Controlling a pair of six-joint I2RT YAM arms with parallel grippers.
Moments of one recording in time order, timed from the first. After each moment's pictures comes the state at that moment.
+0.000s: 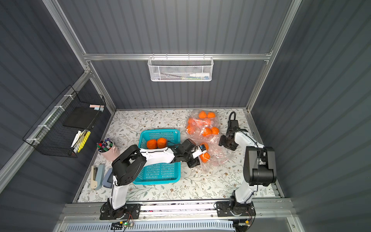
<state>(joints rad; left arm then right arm) -0.89 2.05 1.30 -0.16 0.26 0.15 -0.02 1.69 1.08 -0.64 -0.11 0.29</state>
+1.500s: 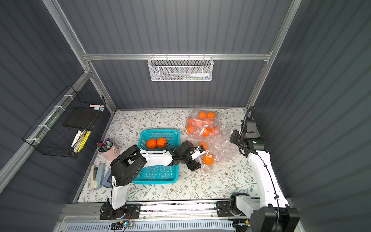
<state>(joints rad) -0.90 2.03 1.19 0.01 0.27 0.13 -0.05 1.08 1.07 -0.78 0.04 0.32</state>
